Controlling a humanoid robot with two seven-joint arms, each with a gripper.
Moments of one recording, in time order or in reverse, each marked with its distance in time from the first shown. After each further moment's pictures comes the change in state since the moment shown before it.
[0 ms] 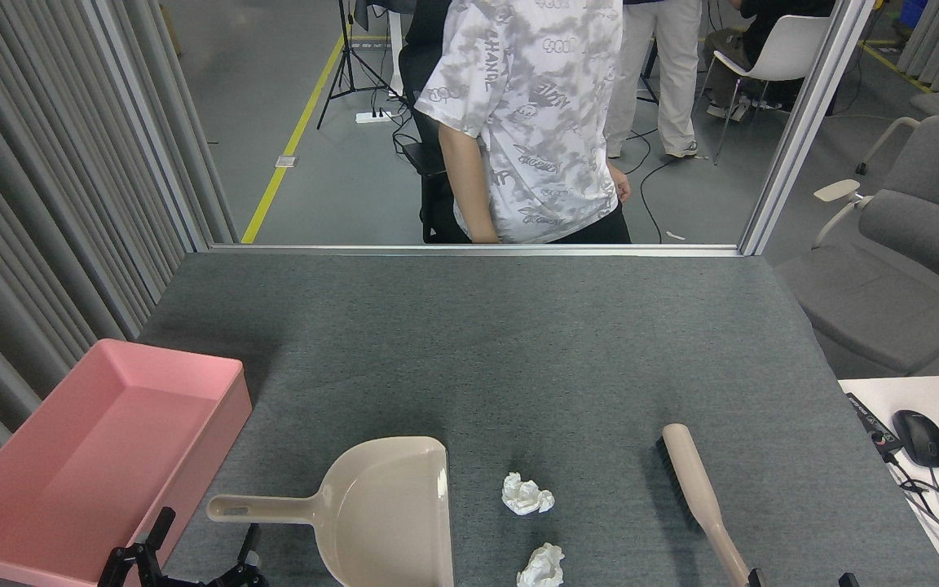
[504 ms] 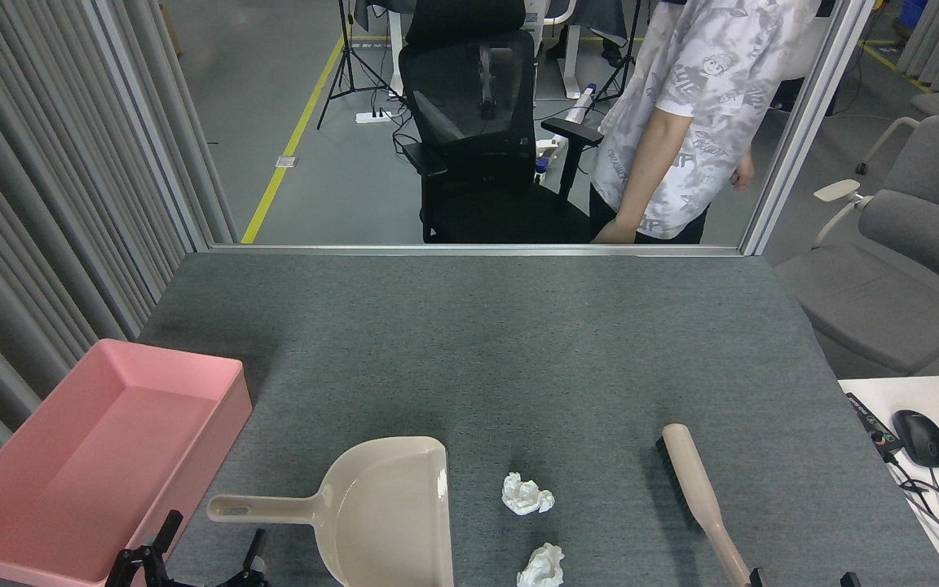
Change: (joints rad) left arm 0.007 0.002 -0.009 0.000 -0.002 -0.026 0.002; right arm 0.001 -0.001 -0.002 -0.001 0.000 0.000 -0.005
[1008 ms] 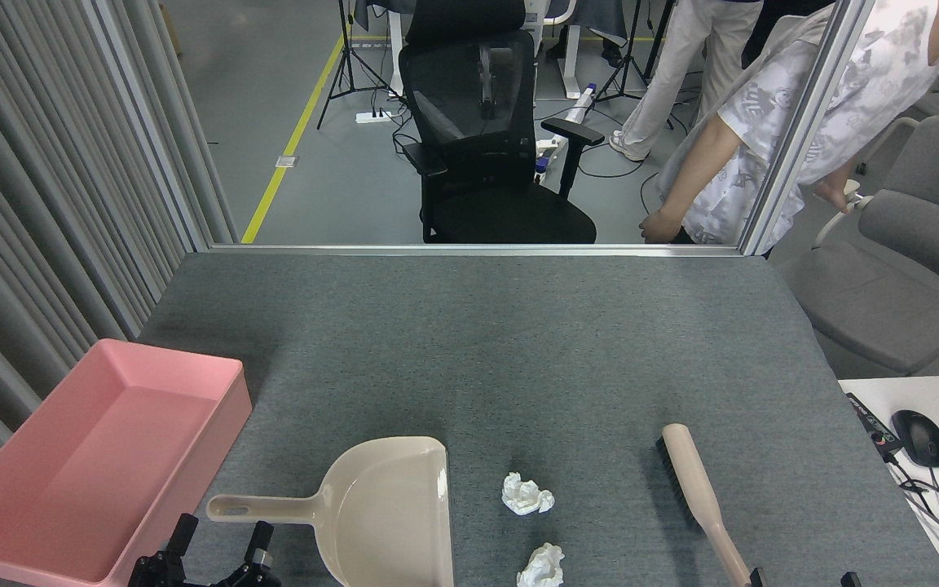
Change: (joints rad) left arm 0.004 0.002 -0.060 0.026 0.328 -0.018 -0.027; right arm 0.000 -0.002 0.000 0.000 0.001 0.000 -0.001
